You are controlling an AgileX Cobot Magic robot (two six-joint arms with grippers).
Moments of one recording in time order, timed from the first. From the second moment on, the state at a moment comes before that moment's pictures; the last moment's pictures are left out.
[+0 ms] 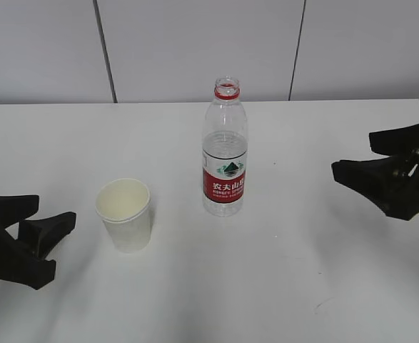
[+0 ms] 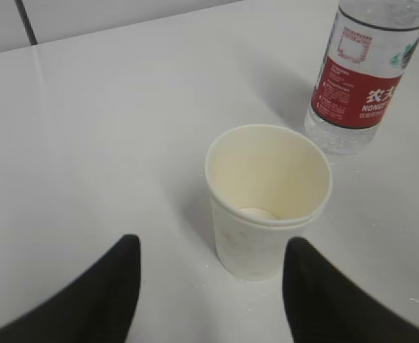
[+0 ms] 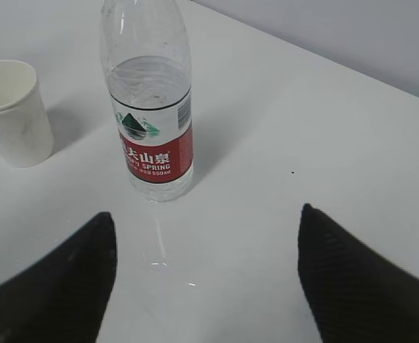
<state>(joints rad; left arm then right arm) -0.37 1.32 -0.18 0.21 -0.64 -0.09 -0.01 1.23 -0.52 1.80 0.56 -2.20</state>
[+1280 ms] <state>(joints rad) -0.37 1.37 -0.18 0.21 -0.64 -0.09 0.31 1.22 -0.48 0.15 -0.23 -0.30</state>
